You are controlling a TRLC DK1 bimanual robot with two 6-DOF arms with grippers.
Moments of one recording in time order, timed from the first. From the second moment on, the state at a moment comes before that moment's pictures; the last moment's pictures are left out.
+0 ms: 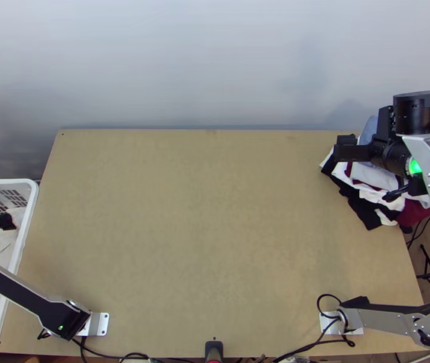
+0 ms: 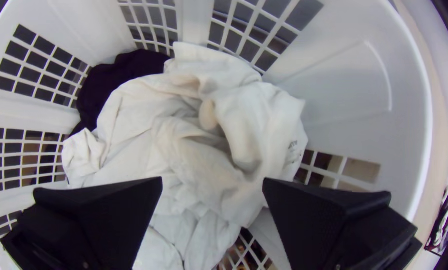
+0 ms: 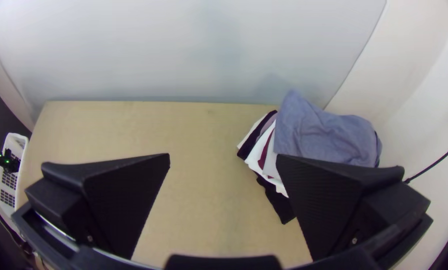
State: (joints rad) left arm 1.02 2.33 1.76 -0.79 0.13 0.54; right arm 0.31 1.40 1.99 -1.33 0.28 0.17
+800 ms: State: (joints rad) left arm 0.94 2.49 1.81 -0.71 0.13 0.50; right arm 0.31 1.45 2.02 -1.33 0.35 0.15
